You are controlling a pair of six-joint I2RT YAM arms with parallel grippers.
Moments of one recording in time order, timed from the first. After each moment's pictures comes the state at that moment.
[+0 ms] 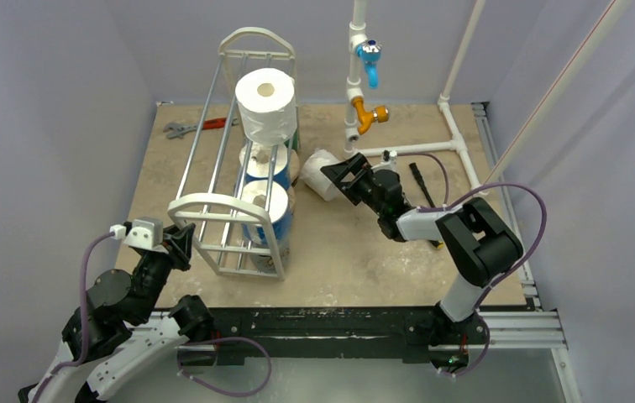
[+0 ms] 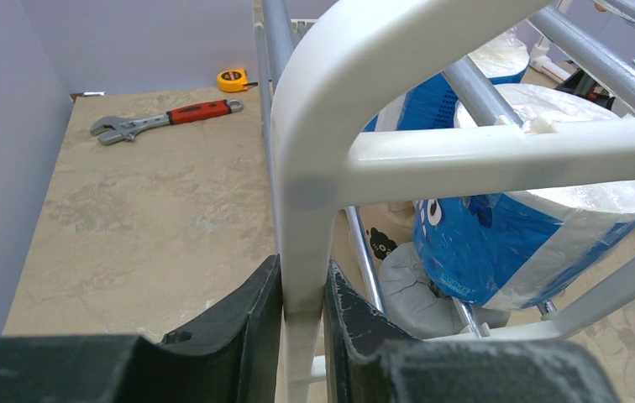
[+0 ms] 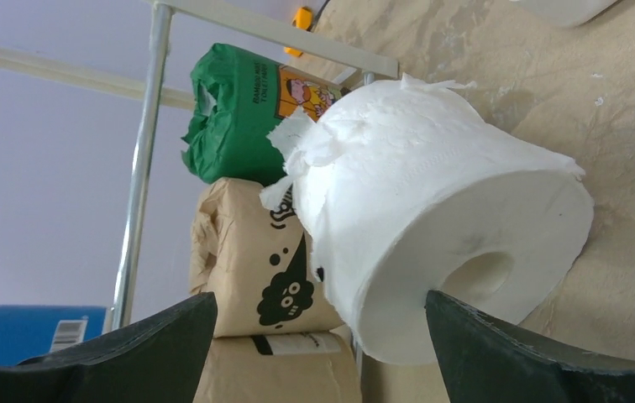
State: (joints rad) left arm -0.88 0.06 0.75 -0.72 -0.66 -0.09; right arm 0.54 1.69 0.67 0.82 -0.02 1.16
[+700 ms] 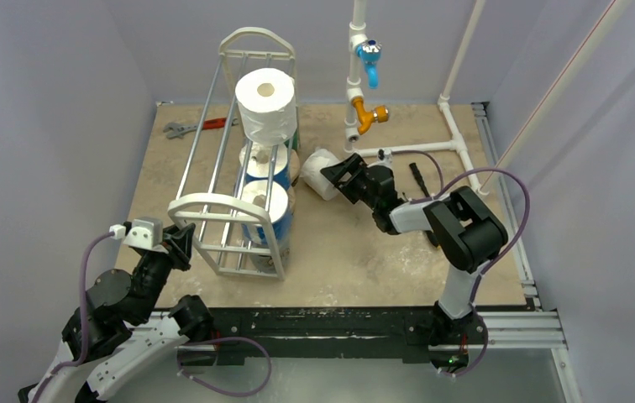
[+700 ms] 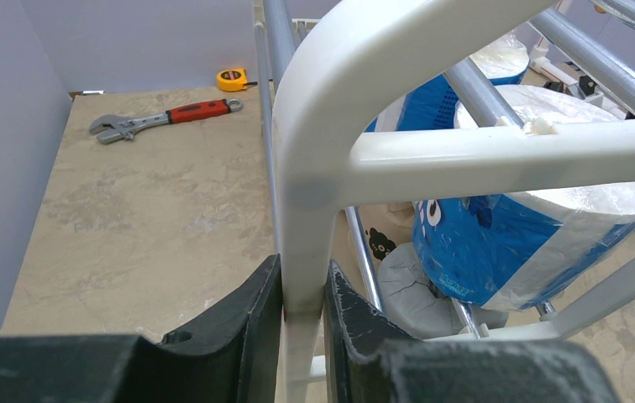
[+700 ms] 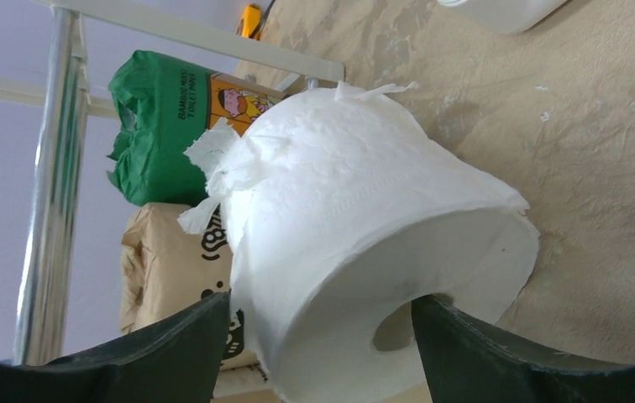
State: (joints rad) left arm -0.88 0.06 0.75 -0.72 -0.66 -0.10; right arm 0.52 1.82 0.77 0.77 -0.02 1.13
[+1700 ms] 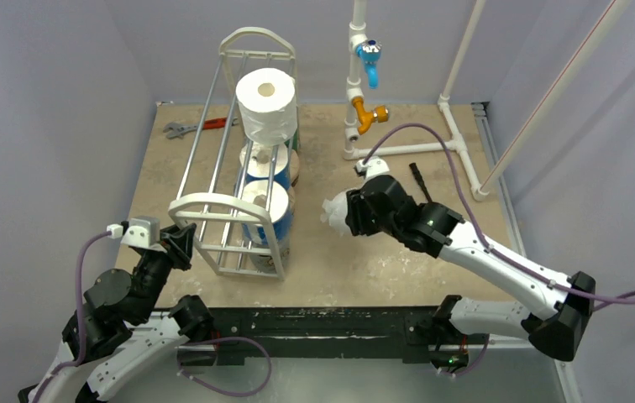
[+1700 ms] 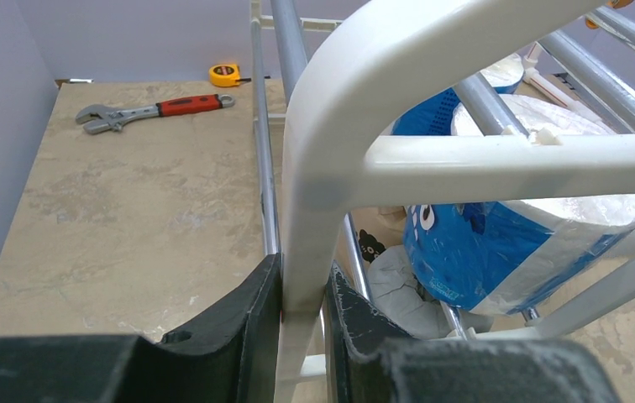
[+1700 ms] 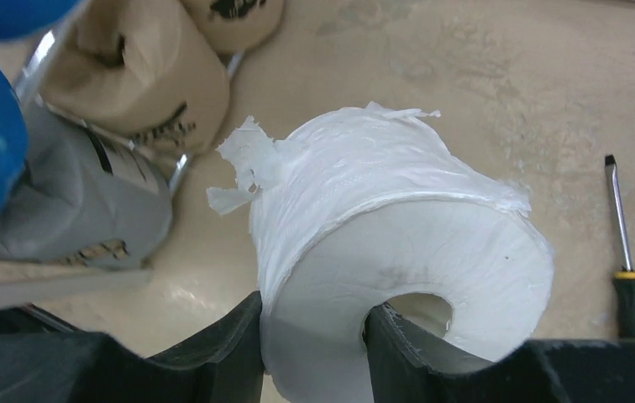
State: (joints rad) left arm -0.88 0.06 0.75 -0.72 -0.65 -0.16; right arm 0.84 1.10 1.03 -0.58 0.26 0.45
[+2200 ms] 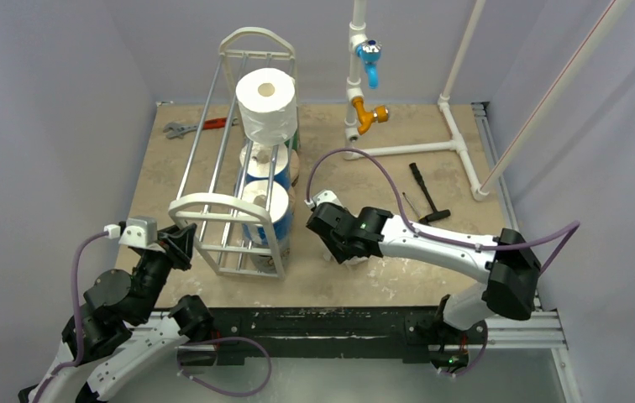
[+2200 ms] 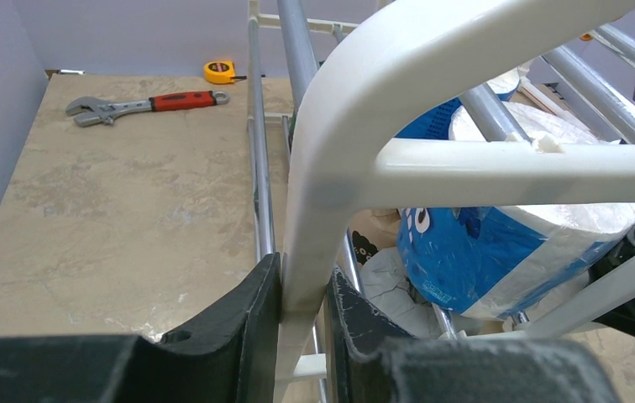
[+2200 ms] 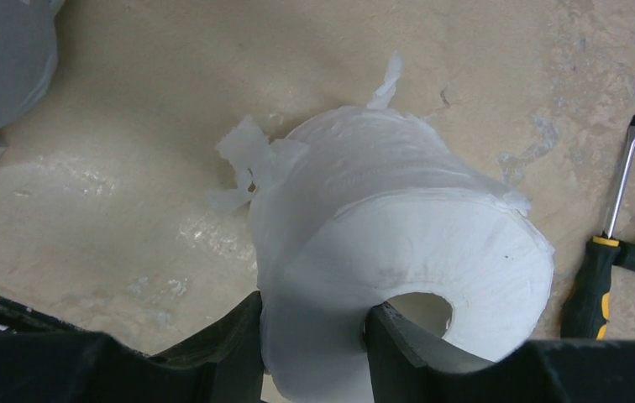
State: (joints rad) left arm -0.88 0.06 0.75 -0.72 -0.65 -0.20; right arm 1.10 1.47 1.16 -0.86 0.43 0.38
